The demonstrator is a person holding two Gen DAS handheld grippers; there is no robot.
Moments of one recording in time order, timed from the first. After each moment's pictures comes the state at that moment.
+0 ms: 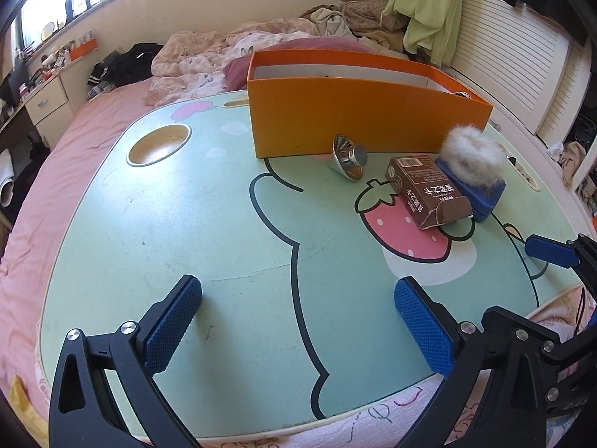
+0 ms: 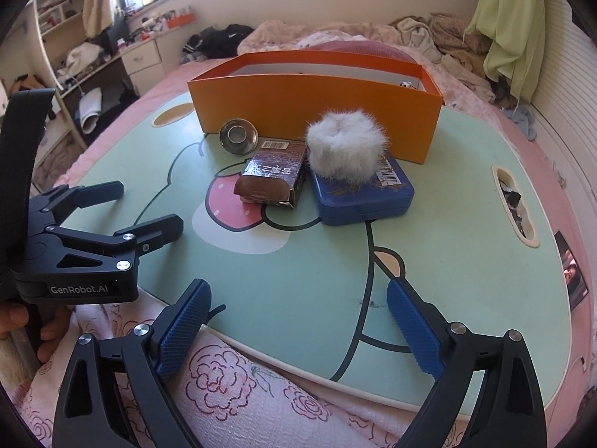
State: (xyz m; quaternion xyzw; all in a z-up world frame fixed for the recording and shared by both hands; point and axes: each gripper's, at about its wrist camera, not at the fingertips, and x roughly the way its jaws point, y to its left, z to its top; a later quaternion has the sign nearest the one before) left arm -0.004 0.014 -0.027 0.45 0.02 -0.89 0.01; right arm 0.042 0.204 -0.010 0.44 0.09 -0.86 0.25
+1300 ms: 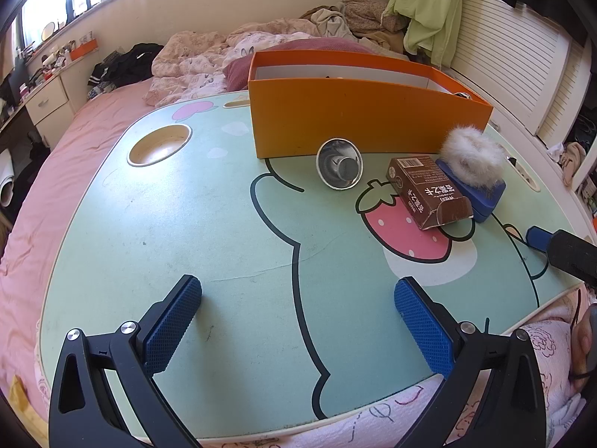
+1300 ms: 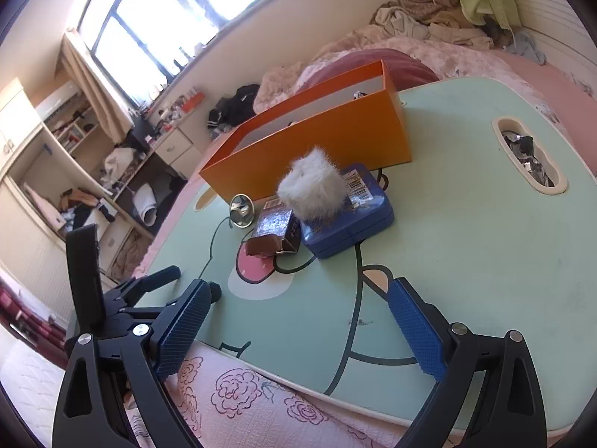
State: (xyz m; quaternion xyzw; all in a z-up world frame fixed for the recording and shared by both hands) left arm -0.004 0.013 -0.028 0.45 0.02 -0.89 0.01; right arm 0.017 0.264 -0.001 0.41 -0.15 -0.84 0.33
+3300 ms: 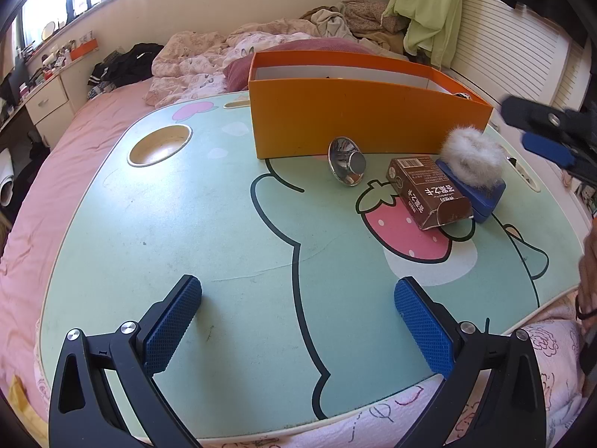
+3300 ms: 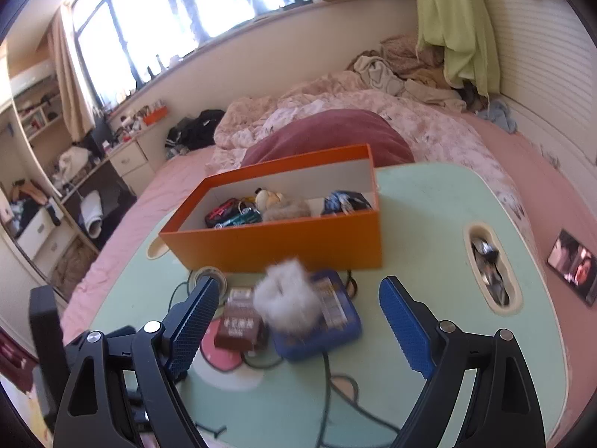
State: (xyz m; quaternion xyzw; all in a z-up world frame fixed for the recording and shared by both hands) left arm -0.001 0.013 -0.027 0.44 0.02 -0.90 0.01; right arm -0.021 0.219 0.050 0.35 -0.05 -0.90 0.24
